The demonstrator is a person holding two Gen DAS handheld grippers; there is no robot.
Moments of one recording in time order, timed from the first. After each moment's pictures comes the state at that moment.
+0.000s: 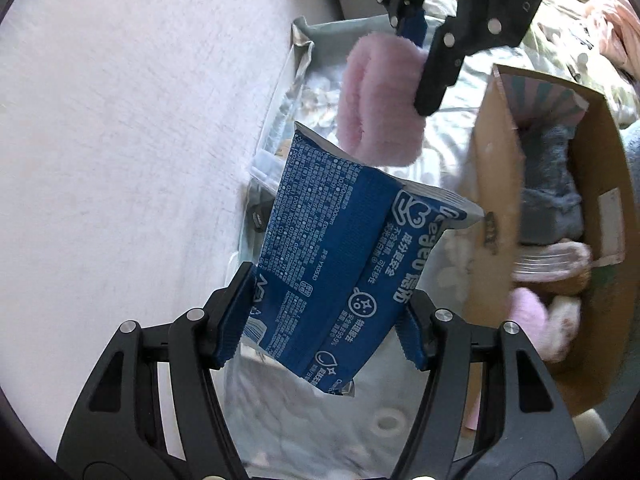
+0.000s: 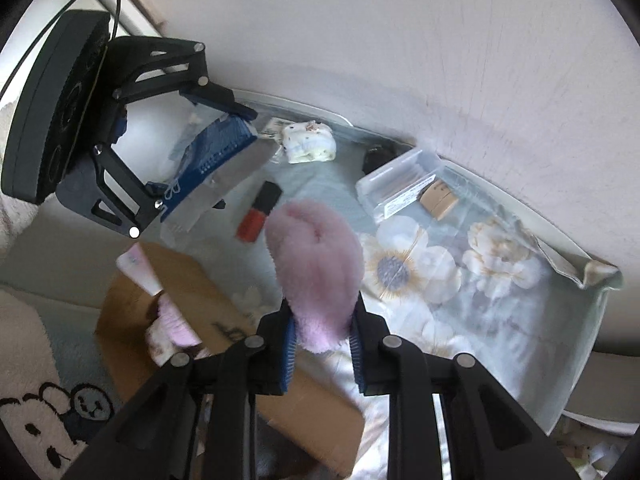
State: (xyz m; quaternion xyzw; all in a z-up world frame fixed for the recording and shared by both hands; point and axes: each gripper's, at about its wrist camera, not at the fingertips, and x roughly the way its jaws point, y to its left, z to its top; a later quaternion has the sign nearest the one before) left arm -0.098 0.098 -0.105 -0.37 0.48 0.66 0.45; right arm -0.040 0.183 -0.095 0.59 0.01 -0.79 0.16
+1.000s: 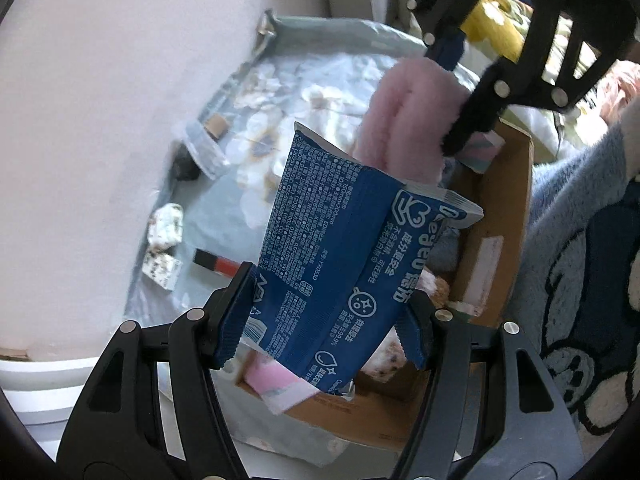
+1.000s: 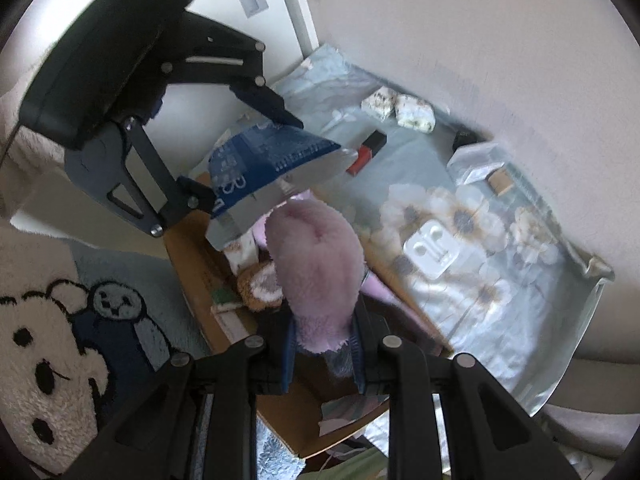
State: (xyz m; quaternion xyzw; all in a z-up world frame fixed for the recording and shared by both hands) left arm 0.027 0.089 -0.079 -0.47 0.40 0.67 0.42; right arm 0.051 0.118 -0.067 0.59 0.10 -0.77 0.22
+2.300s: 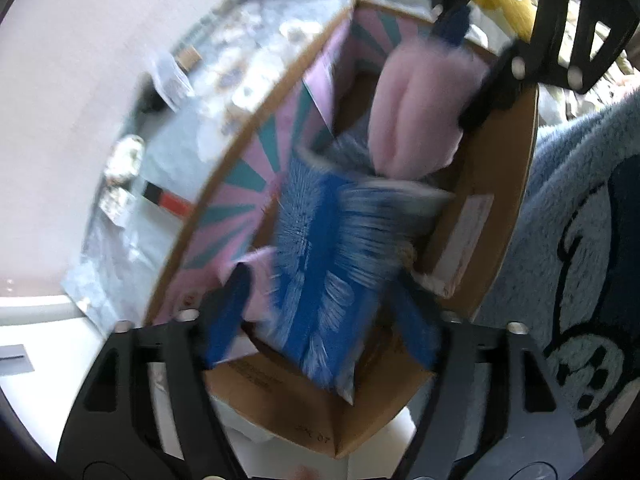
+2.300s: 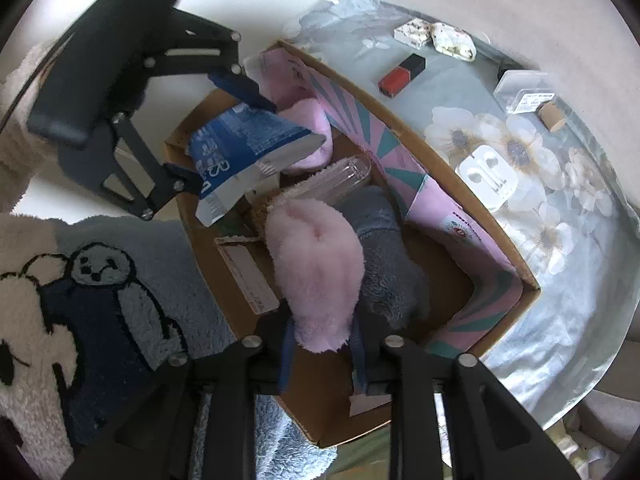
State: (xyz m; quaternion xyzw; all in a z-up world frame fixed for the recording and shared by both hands) left arm 0.066 0.090 -0.135 -0.51 0.38 0.67 0.37; right arm 0.076 0.119 -0.126 0.64 0.07 -0.73 0.23
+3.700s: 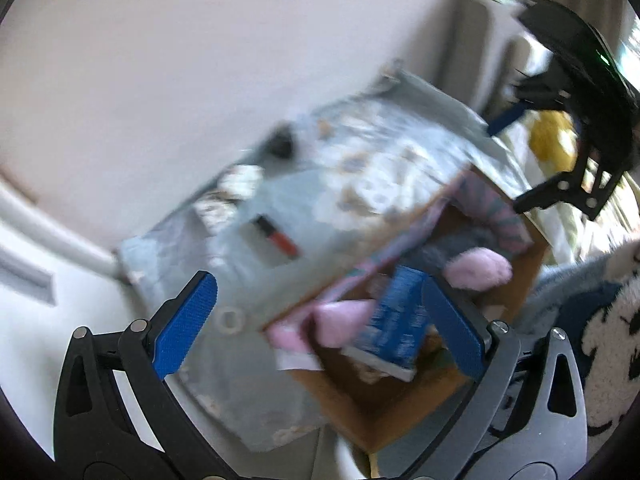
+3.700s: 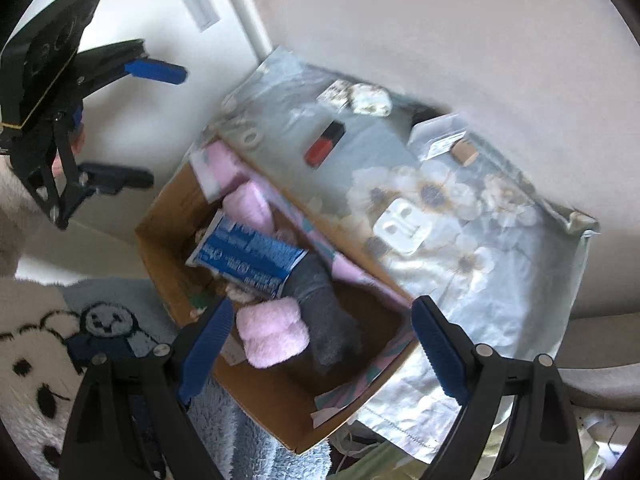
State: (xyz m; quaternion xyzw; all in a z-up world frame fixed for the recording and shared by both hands) left arm -0.009 0.005 -0.038 -0.48 0.21 0.80 0.29; right arm 0.048 0.147 -0.054 0.59 0.04 -0.80 0.11
